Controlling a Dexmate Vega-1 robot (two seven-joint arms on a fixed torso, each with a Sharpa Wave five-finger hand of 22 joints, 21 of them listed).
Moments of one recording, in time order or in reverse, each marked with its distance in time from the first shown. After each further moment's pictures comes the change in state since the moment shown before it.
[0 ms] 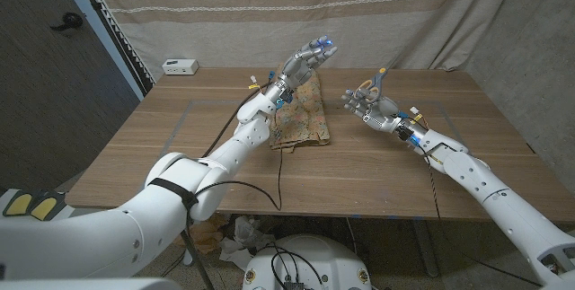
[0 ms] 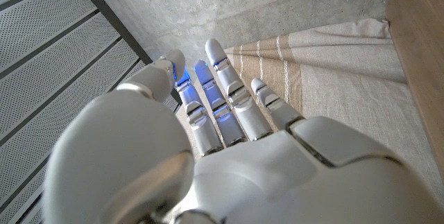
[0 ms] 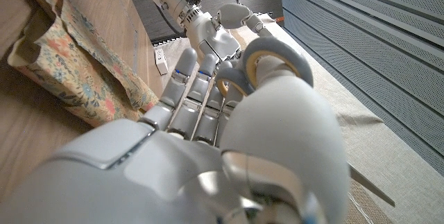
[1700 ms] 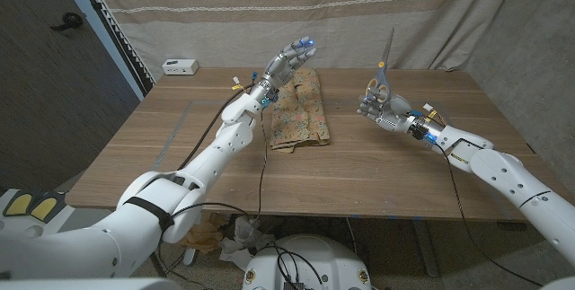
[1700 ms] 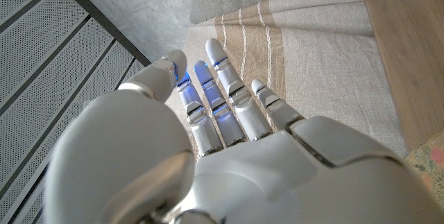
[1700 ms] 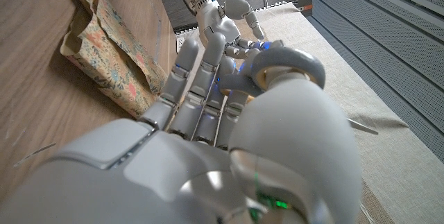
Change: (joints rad) left arm 0.087 0.153 0.058 -0.224 -0.008 0.061 0.237; left_hand 0.007 0.007 0.008 0.000 0.000 -0.010 -0.002 0.004 0.000 0.015 -0.003 -0.031 -0.018 -0.005 0.005 0.016 0.005 -0.020 0.002 0.000 0.002; right arm -0.106 -0.161 0.064 -0.200 0.056 -0.084 -0.165; right_hand -0.103 -0.017 0.002 0.021 -0.077 0.041 0.004 0.210 -0.007 0.046 -0.035 0.315 0.732 0.134 -0.032 0.307 0.451 0.070 -0.023 0.151 0.083
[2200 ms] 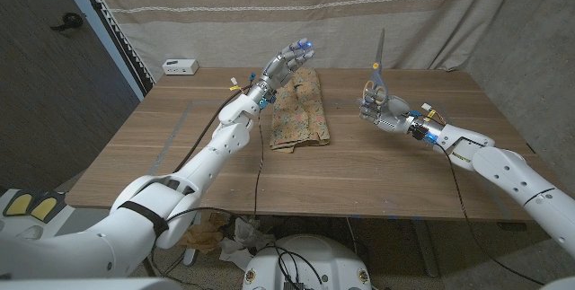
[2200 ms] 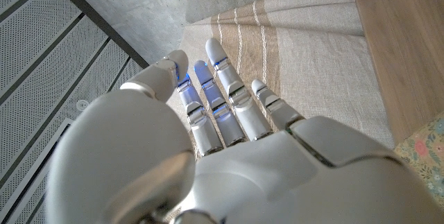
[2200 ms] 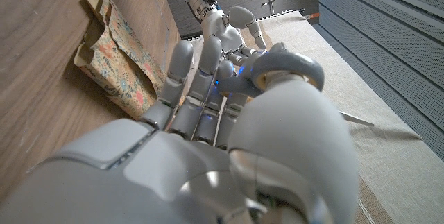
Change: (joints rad) left arm 0.020 0.031 0.009 -0.046 -0.005 0.030 0.029; left_hand 0.009 0.009 0.004 -0.004 -0.005 -0.002 -0.001 0.000 0.000 0.009 0.001 -0.007 0.000 0.000 0.000 0.000 0.005 0.000 0.000 0.000 0.000; right arm 0.004 -0.035 -0.010 -0.027 -0.004 -0.034 0.006; right_hand -0.016 0.019 -0.058 0.021 0.008 -0.016 -0.009 0.036 0.006 -0.032 0.012 0.070 0.001 -0.016 0.009 0.289 0.188 -0.009 0.002 0.287 0.201
